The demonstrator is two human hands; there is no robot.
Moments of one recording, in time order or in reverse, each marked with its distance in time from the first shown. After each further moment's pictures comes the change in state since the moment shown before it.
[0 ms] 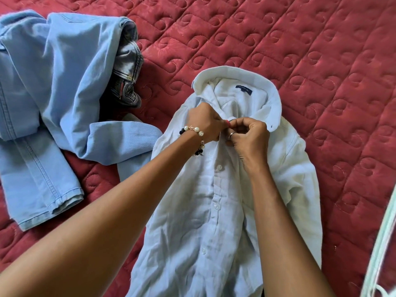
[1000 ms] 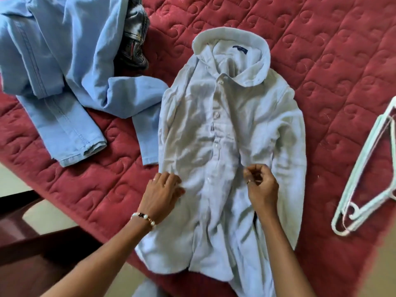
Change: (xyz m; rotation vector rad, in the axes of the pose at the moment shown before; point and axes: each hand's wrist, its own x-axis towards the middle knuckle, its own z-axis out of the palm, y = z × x) left_hand -0.268 -0.203 0.009 0.687 0.103 0.393; right_hand -0.221 0.107 -0.081 -0.164 0.083 0.127
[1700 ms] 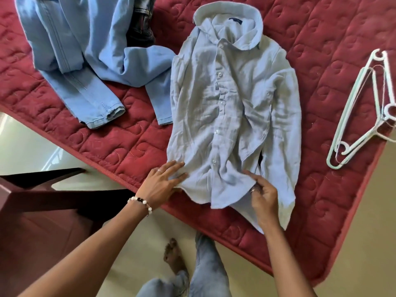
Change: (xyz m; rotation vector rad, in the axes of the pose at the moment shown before) left_hand -0.118 -0.029 -0.016 0.147 -0.144 0.368; right_hand -0.175 0.056 -0.017 0.216 -0.041 -0.017
